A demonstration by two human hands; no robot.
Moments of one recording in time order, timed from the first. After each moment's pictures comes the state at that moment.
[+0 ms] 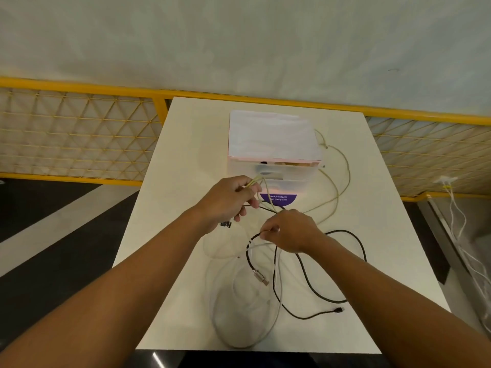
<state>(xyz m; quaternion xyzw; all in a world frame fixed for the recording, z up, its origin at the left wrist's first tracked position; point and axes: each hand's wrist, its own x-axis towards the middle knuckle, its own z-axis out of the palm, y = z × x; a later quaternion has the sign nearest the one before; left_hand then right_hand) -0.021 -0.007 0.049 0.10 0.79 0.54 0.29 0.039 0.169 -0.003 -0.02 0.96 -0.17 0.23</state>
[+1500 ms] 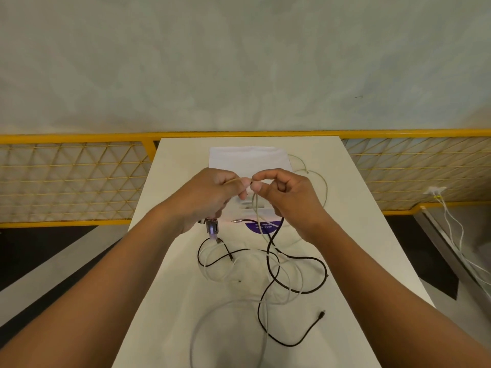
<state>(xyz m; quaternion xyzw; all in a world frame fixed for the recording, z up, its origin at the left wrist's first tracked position) -0.027 0.013 0.153 0.17 0.81 0.50 0.25 0.020 0.198 0.098 0.05 0.74 -0.67 -0.08</state>
